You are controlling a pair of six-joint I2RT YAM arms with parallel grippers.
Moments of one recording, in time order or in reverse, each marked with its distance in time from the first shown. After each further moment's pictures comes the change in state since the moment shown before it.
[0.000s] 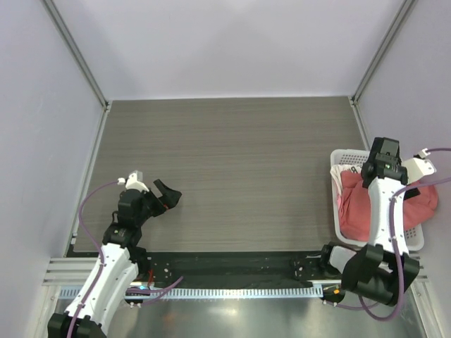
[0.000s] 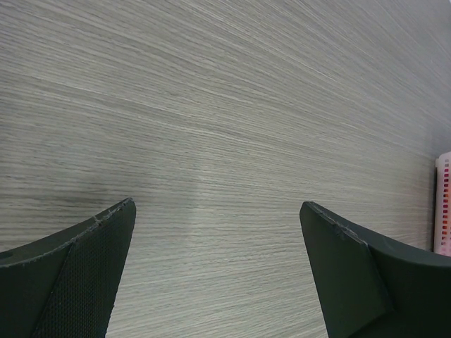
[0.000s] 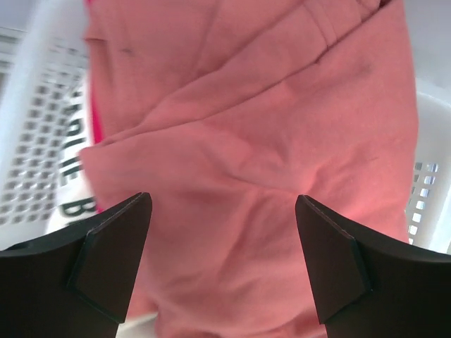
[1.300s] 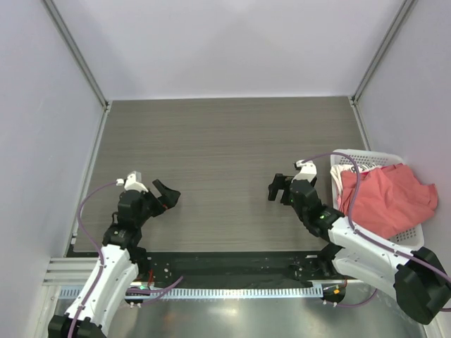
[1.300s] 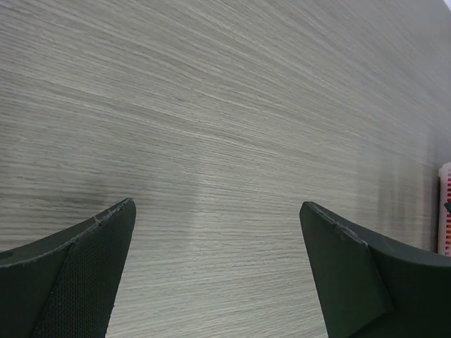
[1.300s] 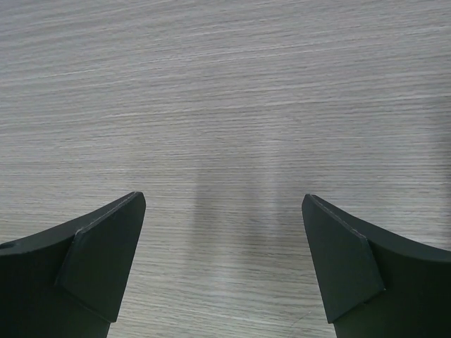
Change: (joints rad) left arm 0.000 -0.027 -0.009 0.000 -0.032 -0.009; right arm 0.971 -0.182 -0.665 0.939 -0.283 -0.325
